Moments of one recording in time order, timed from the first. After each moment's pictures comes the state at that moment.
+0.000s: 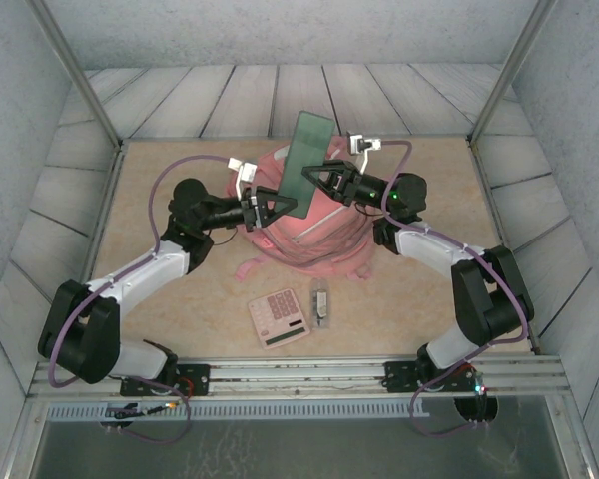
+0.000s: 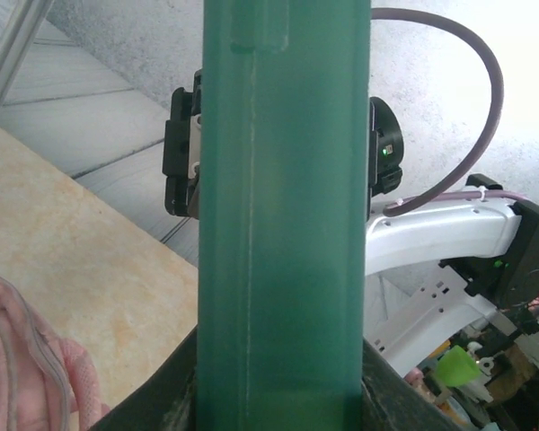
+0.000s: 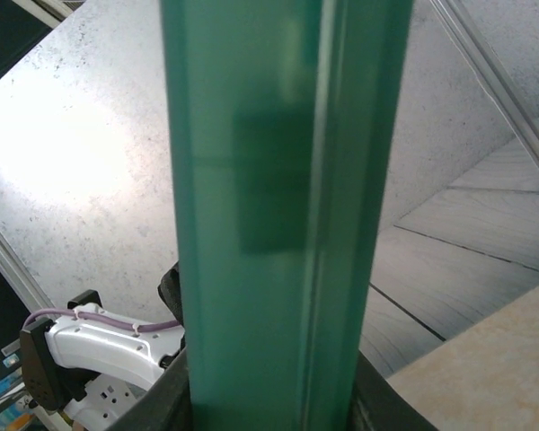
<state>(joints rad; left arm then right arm) -0.51 1.38 0.82 0.75 1.01 -0.86 0.40 1.55 0.91 1.23 -0.85 1.11</state>
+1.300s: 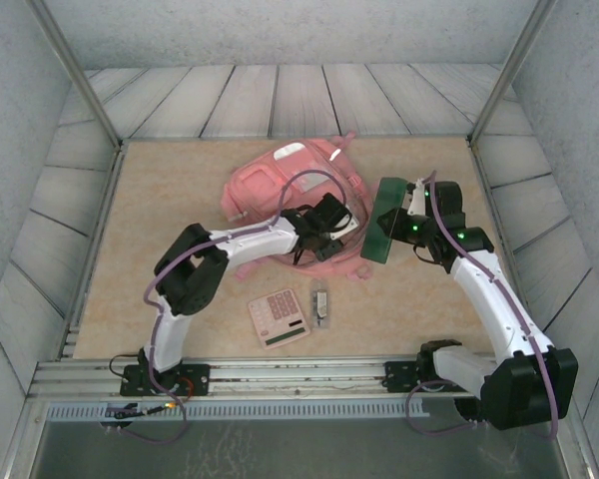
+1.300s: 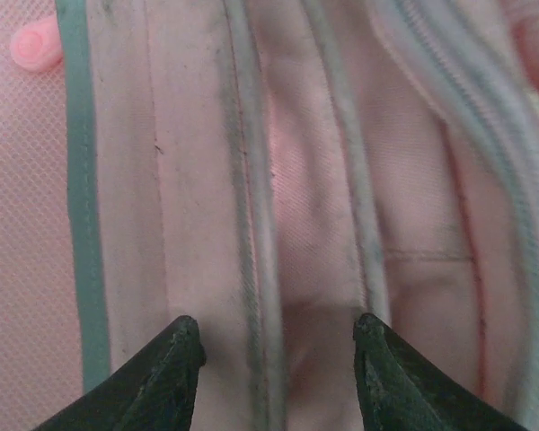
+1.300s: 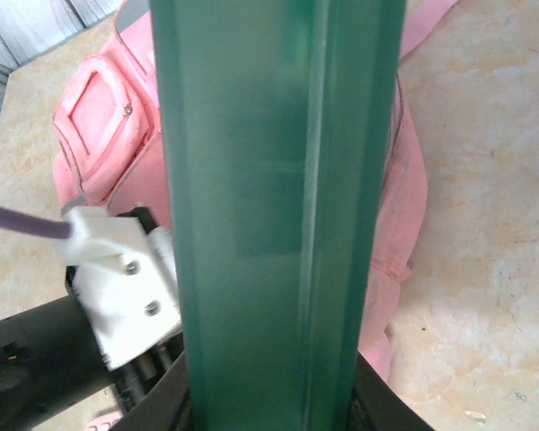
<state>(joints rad) -0.94 2.10 1.56 -0.48 -0.12 0.12 0.14 1.07 0.90 -0.59 -0.23 0.42</state>
